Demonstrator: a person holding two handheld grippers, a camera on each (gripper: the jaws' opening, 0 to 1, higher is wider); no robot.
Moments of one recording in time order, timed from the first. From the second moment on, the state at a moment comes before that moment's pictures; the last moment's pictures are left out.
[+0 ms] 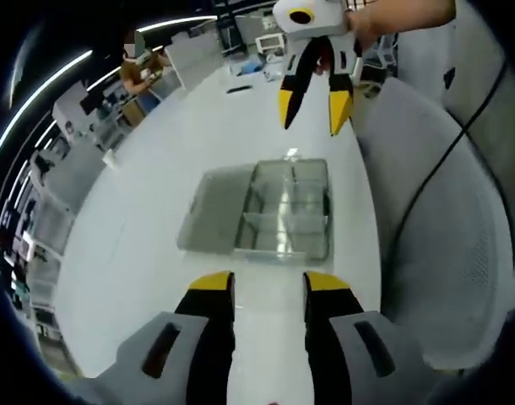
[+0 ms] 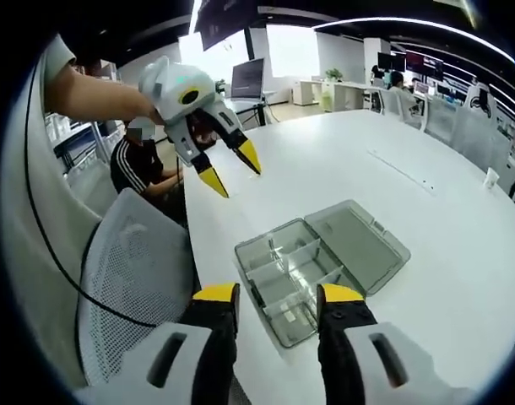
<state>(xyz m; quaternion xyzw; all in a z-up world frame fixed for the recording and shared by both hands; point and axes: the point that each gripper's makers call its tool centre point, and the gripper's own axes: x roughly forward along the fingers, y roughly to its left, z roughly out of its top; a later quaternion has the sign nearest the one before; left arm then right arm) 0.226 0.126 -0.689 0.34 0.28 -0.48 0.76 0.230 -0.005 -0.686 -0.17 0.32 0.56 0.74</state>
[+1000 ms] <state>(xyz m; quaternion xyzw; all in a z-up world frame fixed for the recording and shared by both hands) 0.222 0.072 -0.666 0.33 0.23 -0.48 0.78 0.230 0.018 -0.675 -0.13 0.32 0.57 0.75</state>
